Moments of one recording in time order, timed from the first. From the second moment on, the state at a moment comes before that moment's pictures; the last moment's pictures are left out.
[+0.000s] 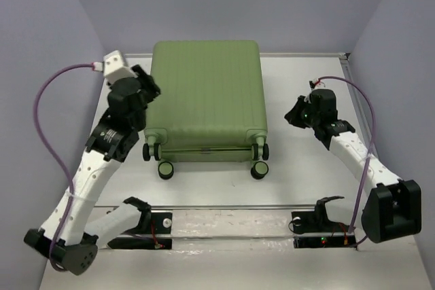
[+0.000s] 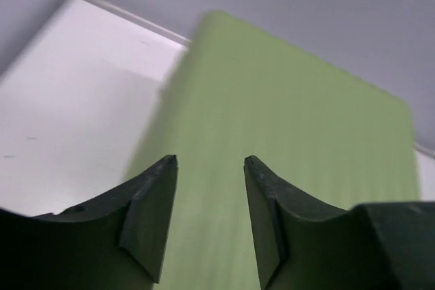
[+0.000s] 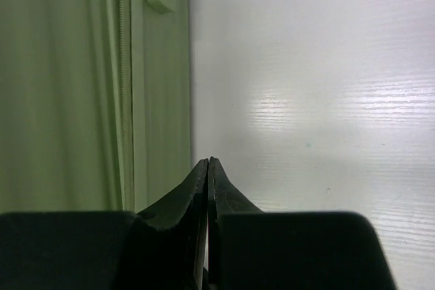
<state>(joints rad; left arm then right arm) -0.63 1.01 1.22 -0.39 -0.63 -0.48 0.18 1.17 0.81 -0.22 -0.13 0.47</state>
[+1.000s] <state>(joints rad) 0.07 1.04 0.43 0.10 0.08 -0.82 0.31 1.97 1.52 -0.39 -0.21 0.38</state>
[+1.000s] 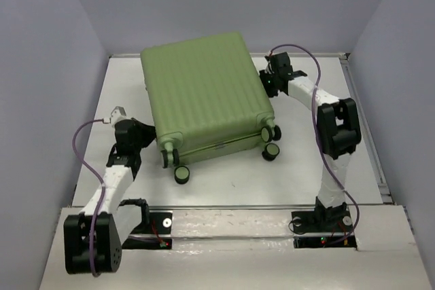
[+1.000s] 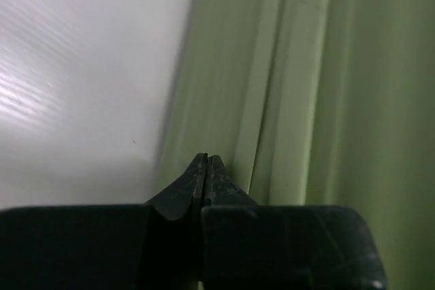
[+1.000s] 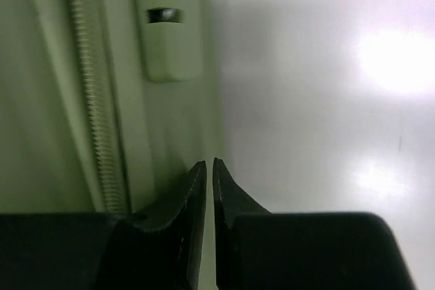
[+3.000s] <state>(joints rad) 0.22 1.71 1.17 0.07 0.26 -0.73 0.57 1.59 1.01 -0.13 -0.01 0.50</state>
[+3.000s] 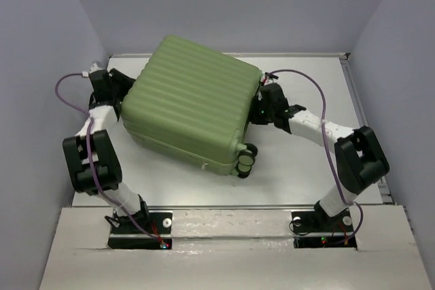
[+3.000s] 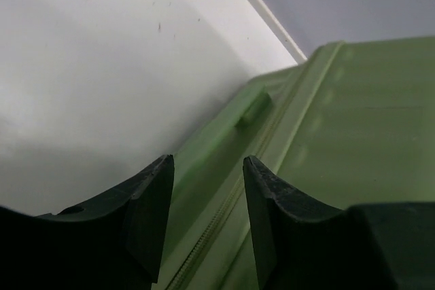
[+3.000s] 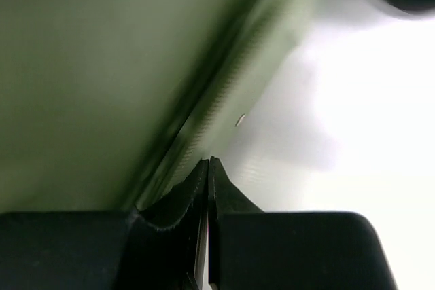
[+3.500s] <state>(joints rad) -0.03 0.85 0.34 0.10 0.12 -0.82 0.22 2.18 2.02 -0.33 -0.33 0.48</state>
